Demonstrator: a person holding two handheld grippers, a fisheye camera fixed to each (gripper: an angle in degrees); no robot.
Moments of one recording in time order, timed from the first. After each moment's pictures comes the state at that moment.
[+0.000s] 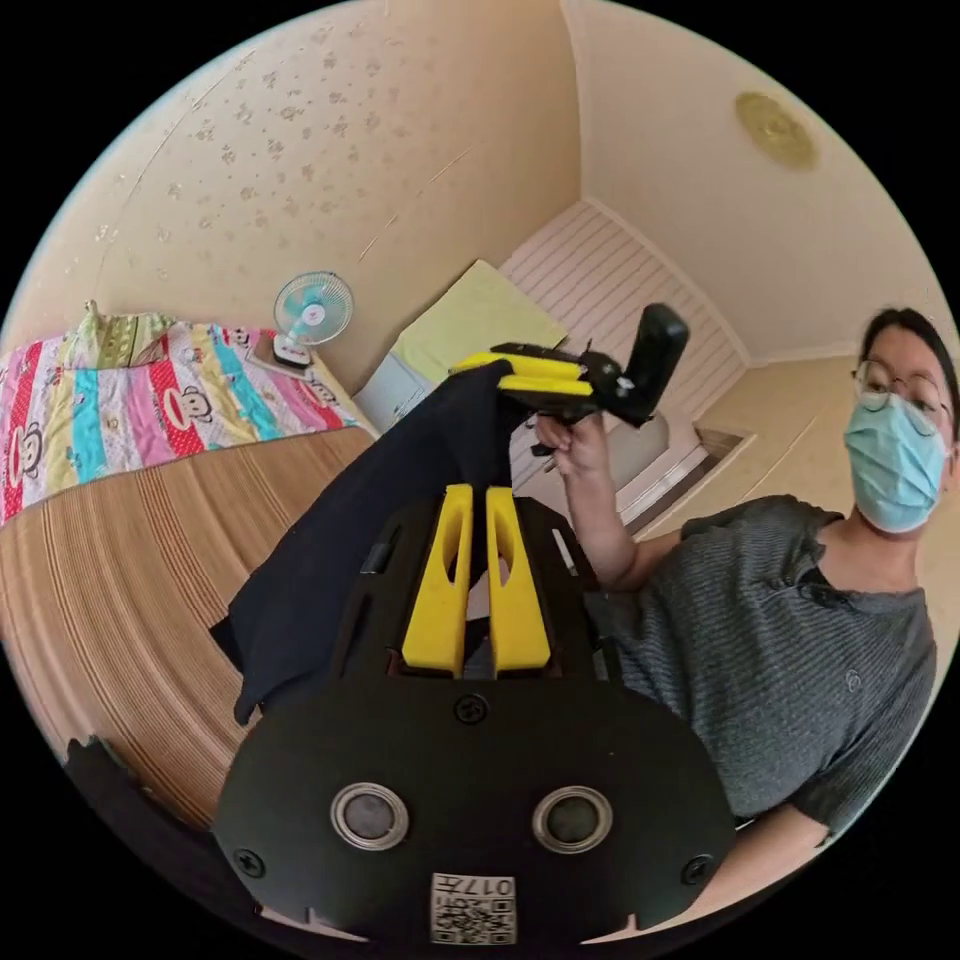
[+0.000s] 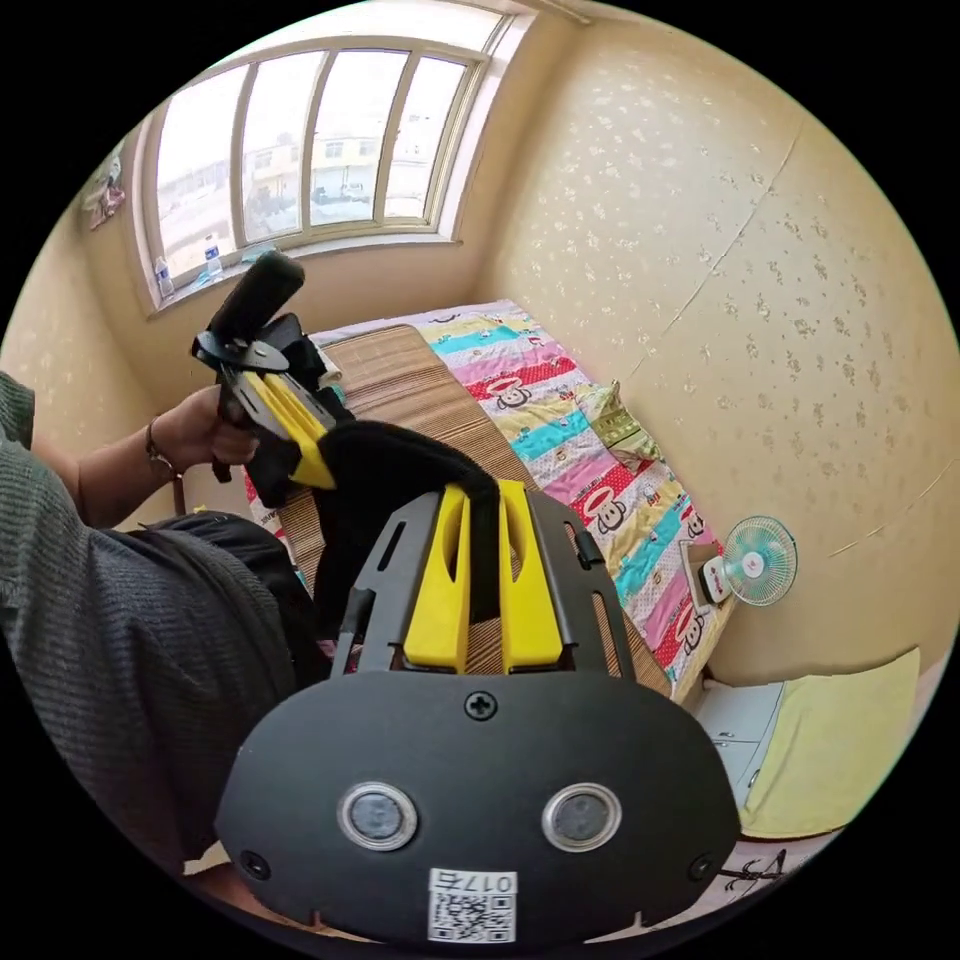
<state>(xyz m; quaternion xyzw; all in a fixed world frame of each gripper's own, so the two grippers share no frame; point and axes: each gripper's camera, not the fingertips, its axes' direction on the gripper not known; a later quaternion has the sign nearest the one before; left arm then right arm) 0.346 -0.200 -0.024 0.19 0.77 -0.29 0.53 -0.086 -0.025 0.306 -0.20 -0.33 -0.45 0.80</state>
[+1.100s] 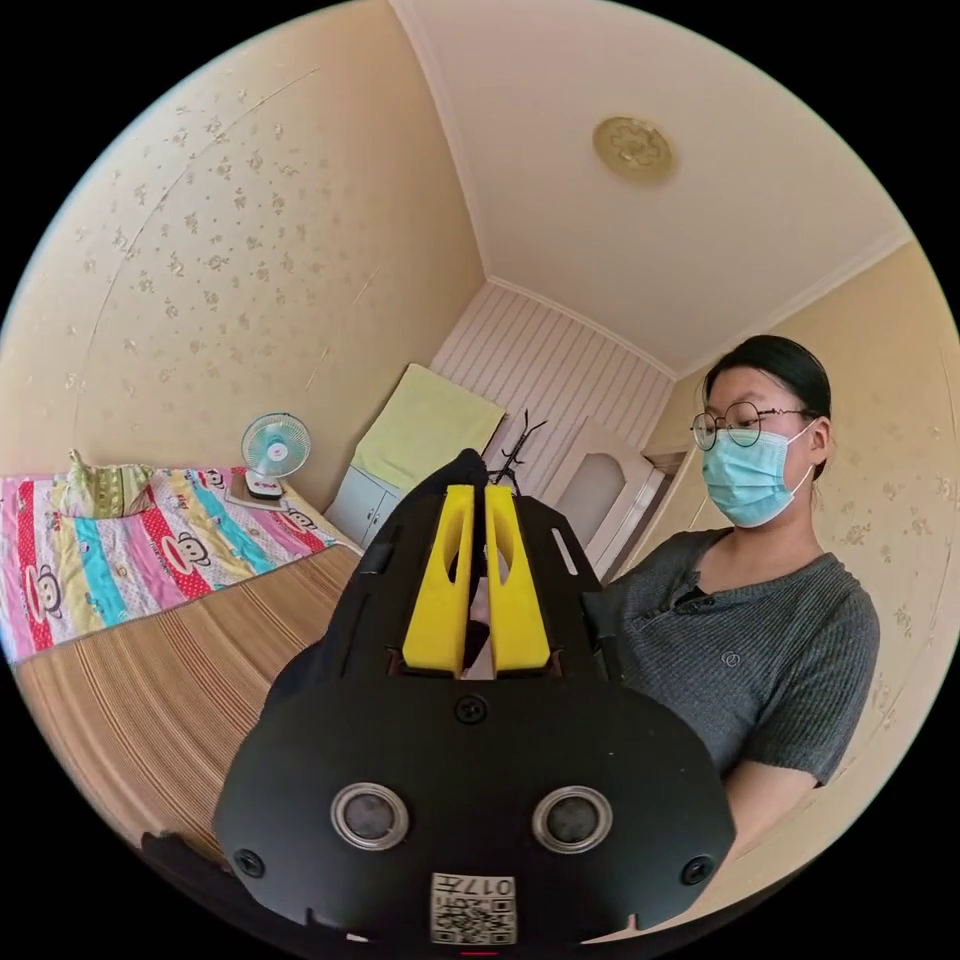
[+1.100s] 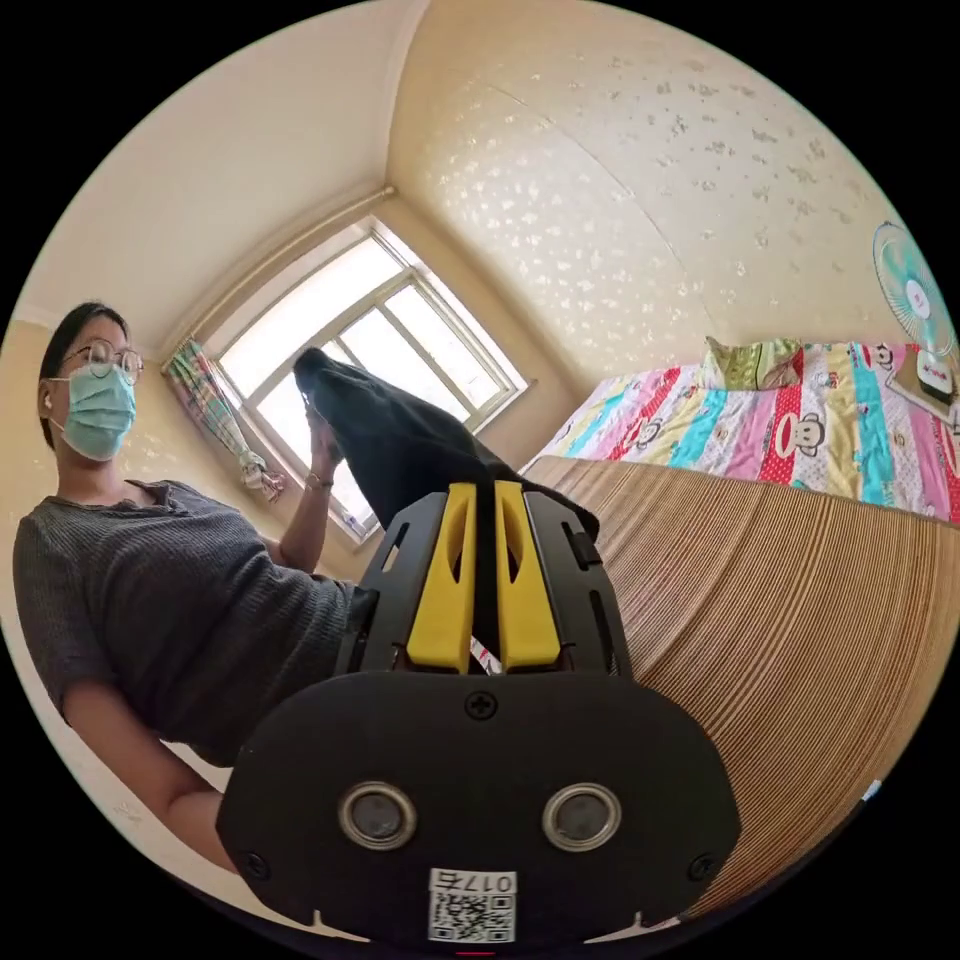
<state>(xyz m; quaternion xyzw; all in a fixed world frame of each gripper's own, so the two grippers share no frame) -0.034 -0.167 0.050 0.26 0.74 -0.31 0.54 0.292 -0.184 0.505 -0.19 -0.64 -0.06 0.74</state>
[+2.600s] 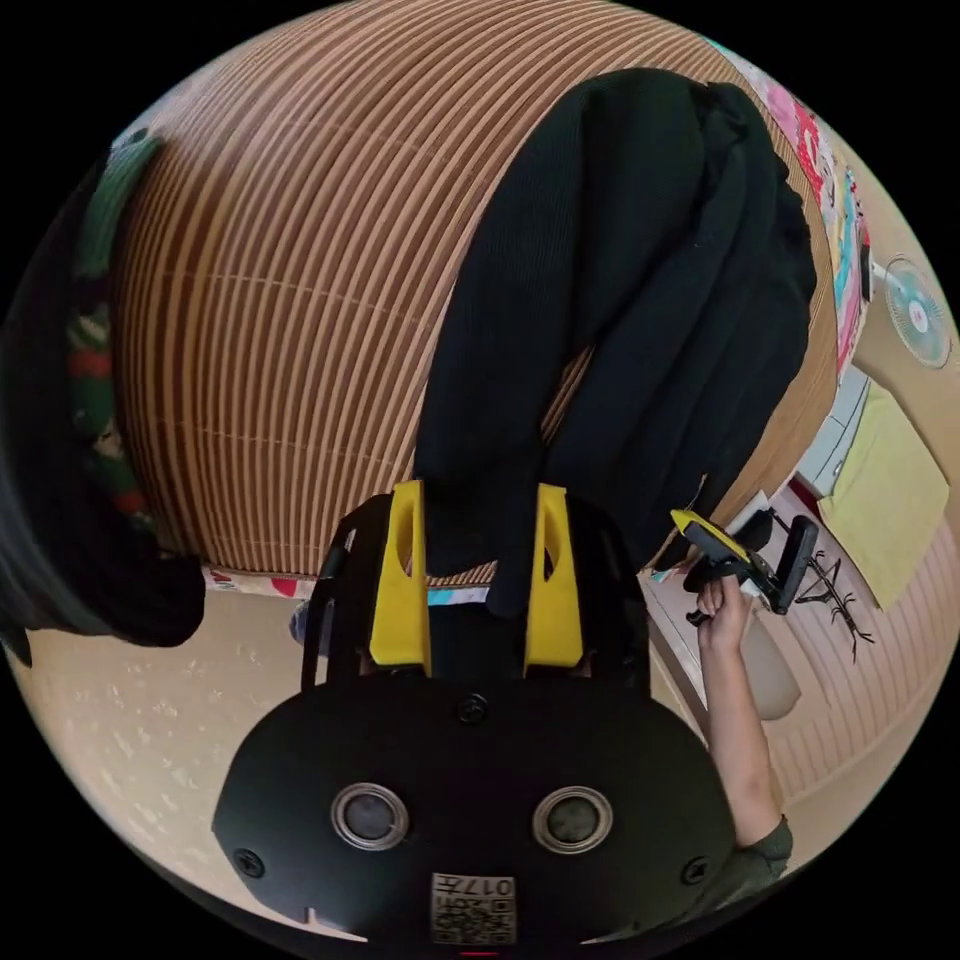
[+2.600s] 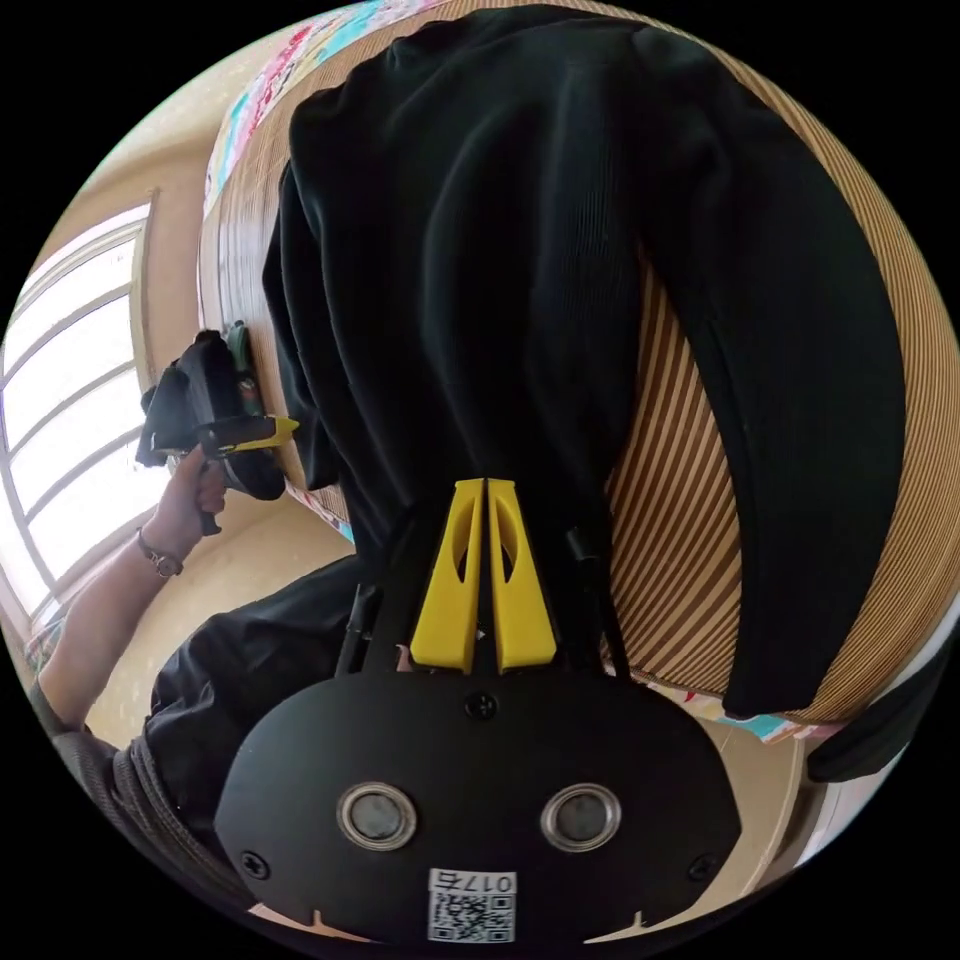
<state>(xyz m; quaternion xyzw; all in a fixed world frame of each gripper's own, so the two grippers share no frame) 0.055 -0.203 0.646 -0.59 0.60 -0.33 0.41 0.271 -0.046 0.938 -0.73 -0.24 -0.09 0.63</state>
